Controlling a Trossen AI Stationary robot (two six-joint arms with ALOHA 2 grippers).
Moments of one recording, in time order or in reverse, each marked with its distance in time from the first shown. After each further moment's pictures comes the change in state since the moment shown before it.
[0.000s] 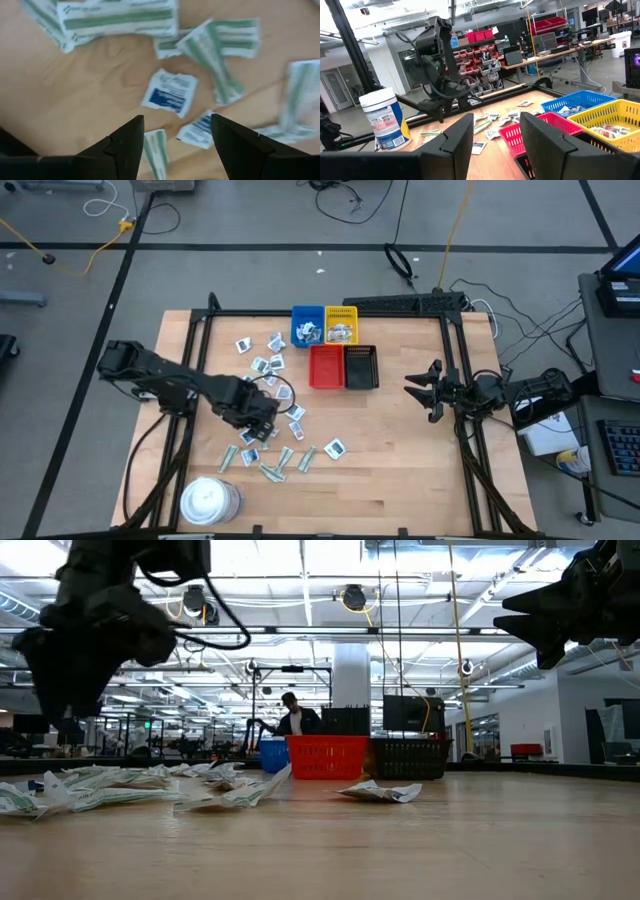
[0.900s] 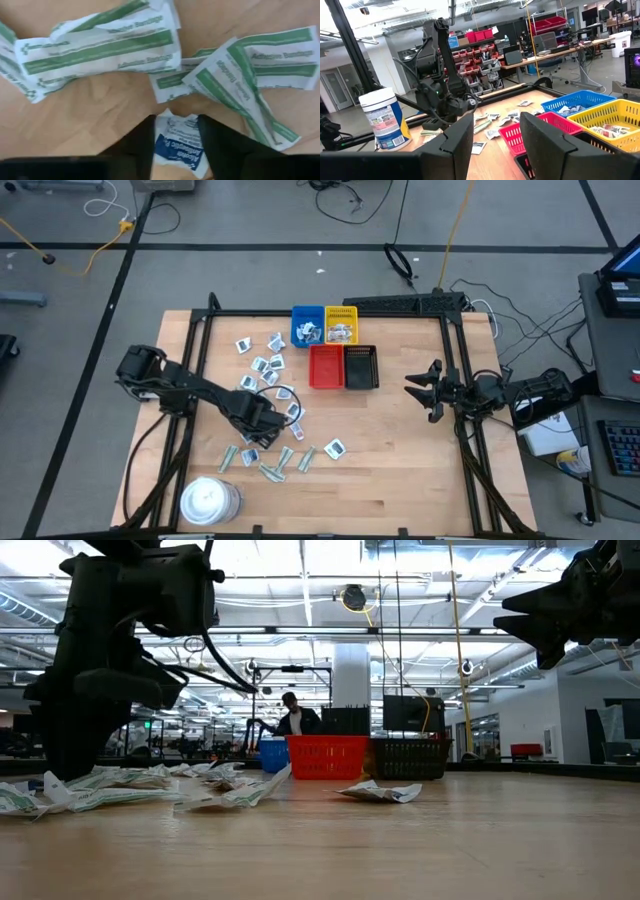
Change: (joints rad) left arm -0.048 0.188 -0.075 0.207 -0.100 0.075; right arm 0.000 0.000 0.000 0.000 0.000 0.000
